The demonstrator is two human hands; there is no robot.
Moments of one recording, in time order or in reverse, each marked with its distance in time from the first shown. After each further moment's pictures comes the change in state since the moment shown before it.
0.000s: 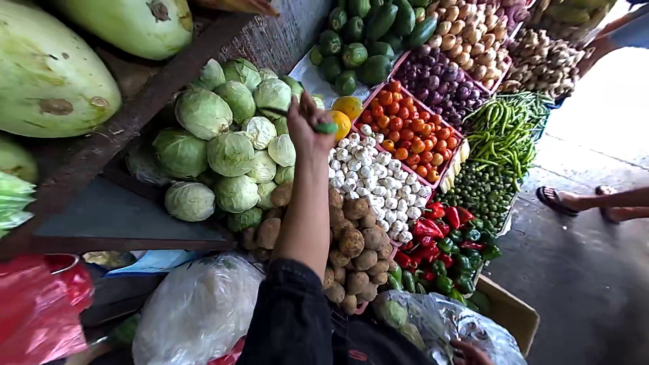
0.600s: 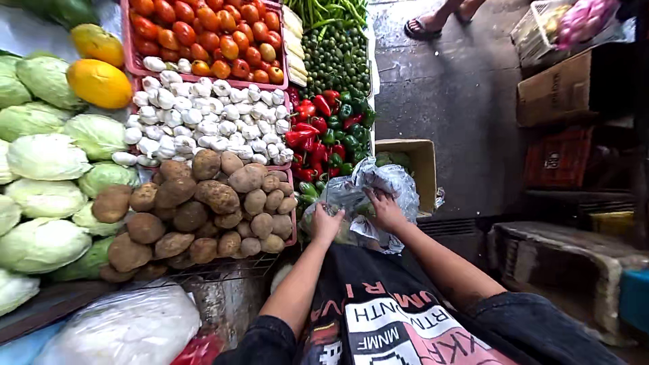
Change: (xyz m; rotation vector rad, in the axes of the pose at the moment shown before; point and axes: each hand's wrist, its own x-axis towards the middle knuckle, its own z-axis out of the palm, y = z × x) left_hand -0.431 -0.251 -0.187 2.094 -0.500 -0.942; right_hand 0.032 0.140 -0.002 -0.333 0.072 0.241
